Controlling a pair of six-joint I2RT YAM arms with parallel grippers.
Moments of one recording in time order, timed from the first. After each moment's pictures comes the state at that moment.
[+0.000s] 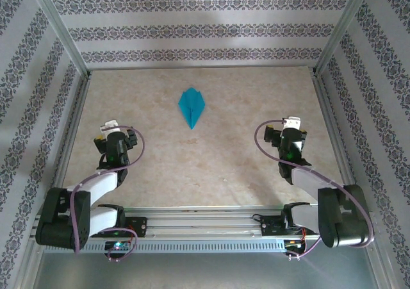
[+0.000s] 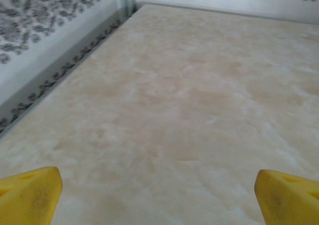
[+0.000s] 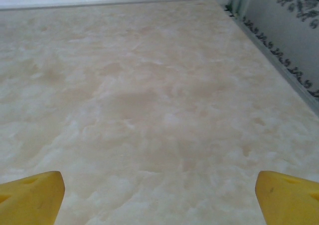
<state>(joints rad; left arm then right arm) -0.06 1.21 0.29 0.51 -0.46 -0.16 0.08 1.22 0.32 0.48 0.25 0.10</state>
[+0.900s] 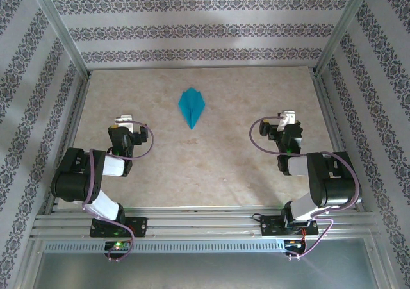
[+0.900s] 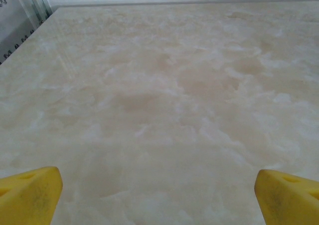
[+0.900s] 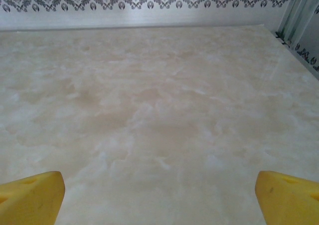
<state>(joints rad) -0.04 1.59 0.37 0.85 -0.21 -0.03 0.02 1.52 0.36 0.85 0.04 0.05</state>
